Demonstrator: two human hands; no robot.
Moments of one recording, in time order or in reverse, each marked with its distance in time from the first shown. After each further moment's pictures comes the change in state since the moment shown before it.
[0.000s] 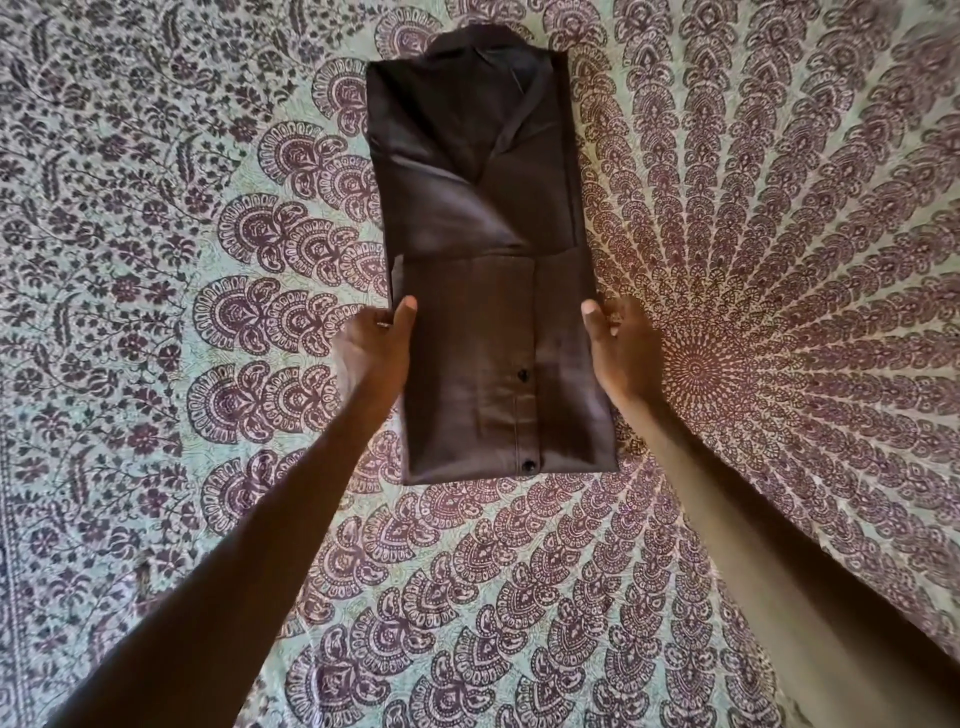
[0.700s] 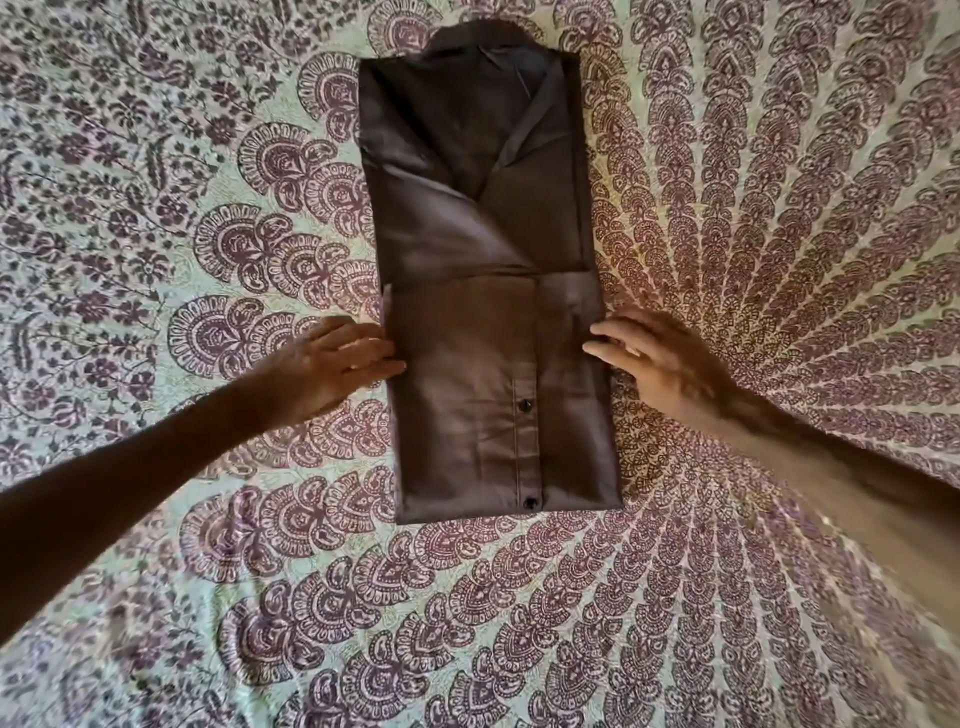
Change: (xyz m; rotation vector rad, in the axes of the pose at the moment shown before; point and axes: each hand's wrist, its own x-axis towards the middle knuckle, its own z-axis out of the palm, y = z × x) left_hand 0.105 -0.070 -0.035 0.643 -0.278 1.658; right_hand 0.073 0.061 -0.032 -0.655 -0.210 -1.197
